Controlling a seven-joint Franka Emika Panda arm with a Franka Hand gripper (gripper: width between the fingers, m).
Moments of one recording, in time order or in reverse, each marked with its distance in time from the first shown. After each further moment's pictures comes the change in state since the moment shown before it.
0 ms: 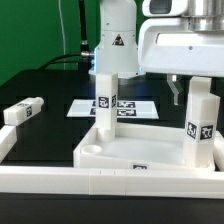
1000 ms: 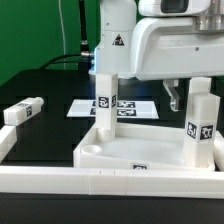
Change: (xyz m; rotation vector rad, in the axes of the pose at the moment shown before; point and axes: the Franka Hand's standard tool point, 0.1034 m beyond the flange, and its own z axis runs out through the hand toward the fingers) arm 0.004 0.006 0.000 -0.013 0.002 -0.626
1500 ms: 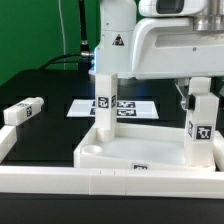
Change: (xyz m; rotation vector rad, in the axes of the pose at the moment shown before) arm 0.000 0.000 0.000 0.002 0.000 0.190
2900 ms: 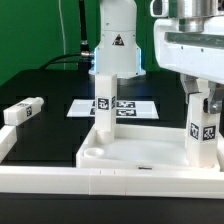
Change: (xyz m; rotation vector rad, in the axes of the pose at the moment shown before) arm 0.001 0.002 0.000 0.044 -0.033 1.237
